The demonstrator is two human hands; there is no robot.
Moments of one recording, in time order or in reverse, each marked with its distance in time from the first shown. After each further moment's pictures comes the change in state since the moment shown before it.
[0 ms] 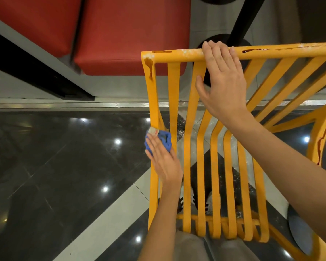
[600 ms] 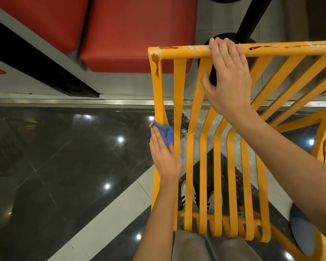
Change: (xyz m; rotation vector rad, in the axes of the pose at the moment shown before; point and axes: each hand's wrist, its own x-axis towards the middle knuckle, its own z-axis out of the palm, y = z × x) left_hand 0.010 0.002 -0.017 -0.221 -0.017 0.029; right_hand -0.001 0.001 0.003 0.008 0.013 0.005
